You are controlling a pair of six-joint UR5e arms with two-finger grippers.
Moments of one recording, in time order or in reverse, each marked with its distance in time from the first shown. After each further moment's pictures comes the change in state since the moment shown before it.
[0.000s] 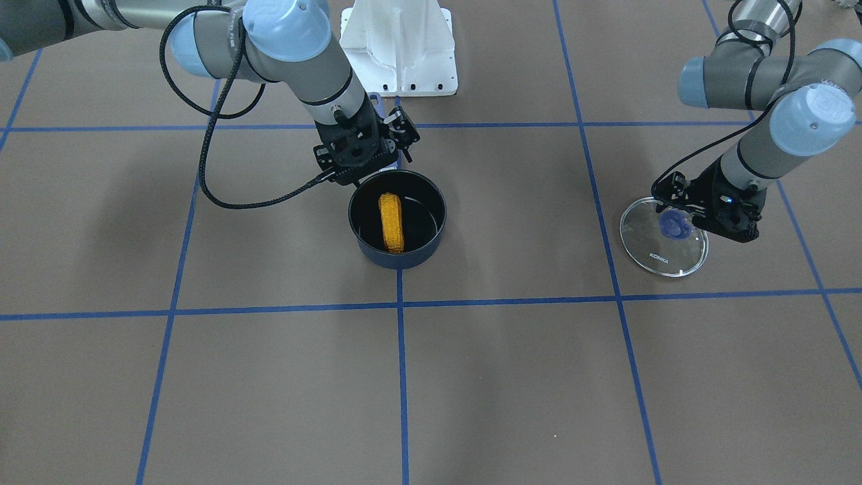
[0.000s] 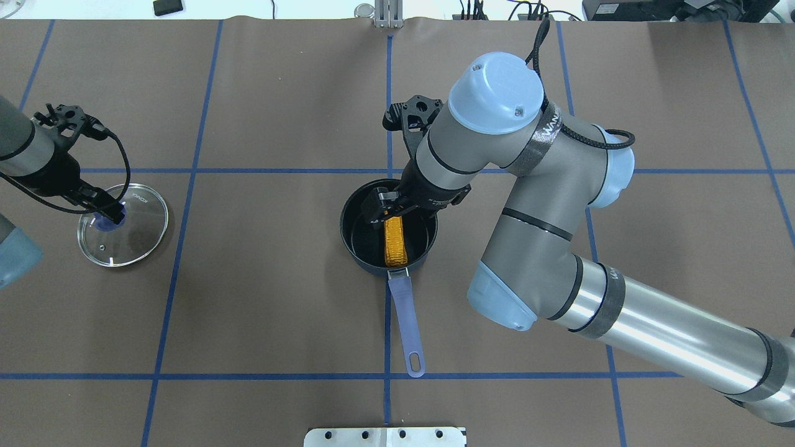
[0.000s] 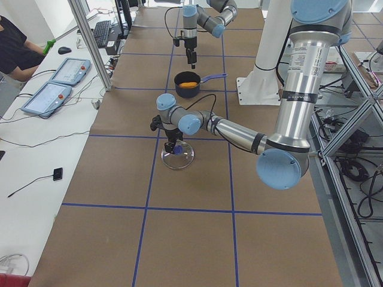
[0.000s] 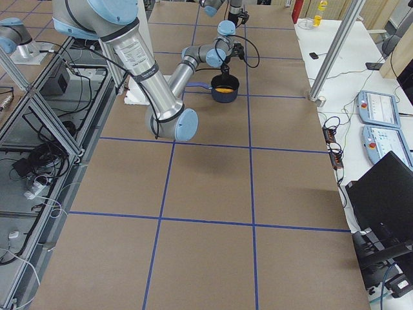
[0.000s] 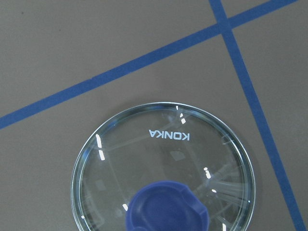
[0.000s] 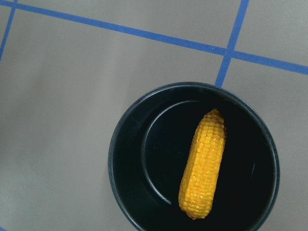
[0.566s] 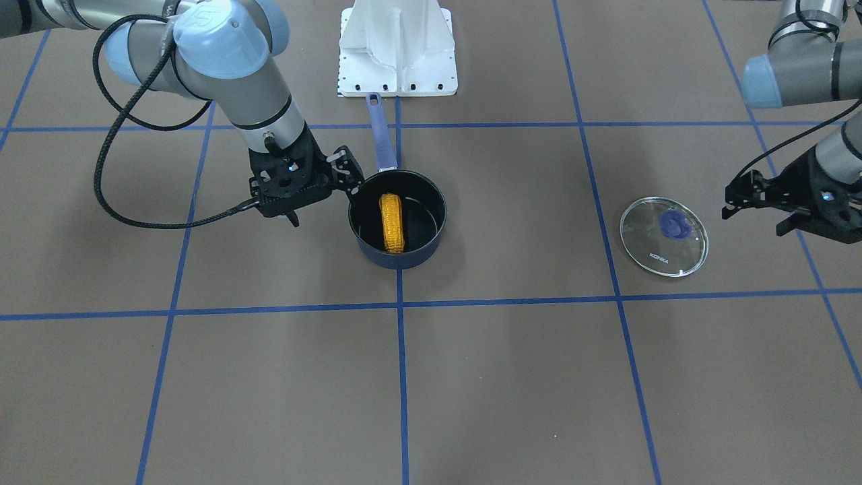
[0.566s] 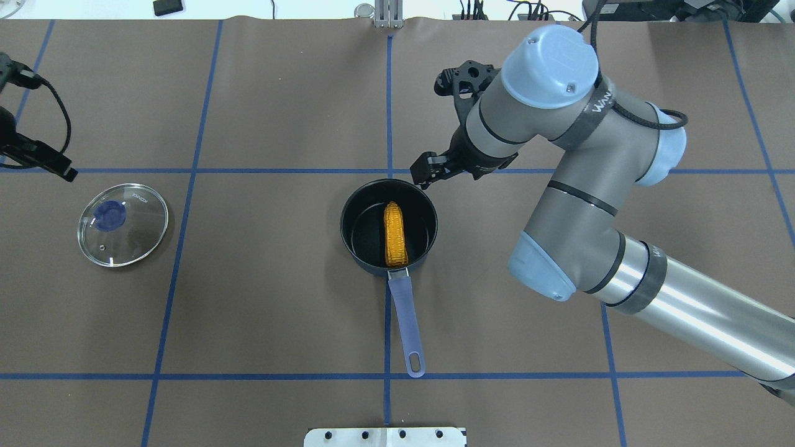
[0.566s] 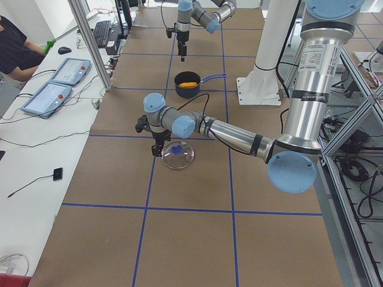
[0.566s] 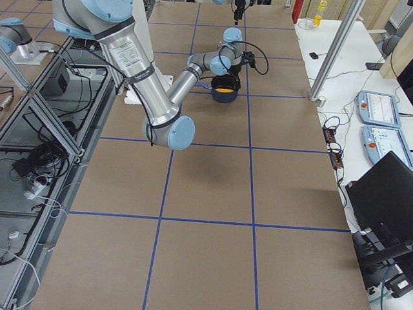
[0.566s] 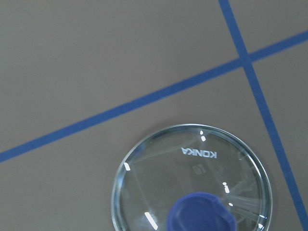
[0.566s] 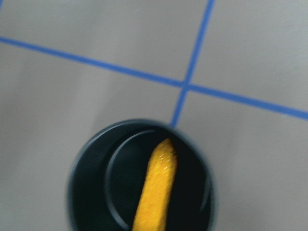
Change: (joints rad) left arm -0.226 0.027 0.009 0.013 -0.112 0.141; right arm 0.095 -0.116 0.038 0.000 -0.116 -0.041
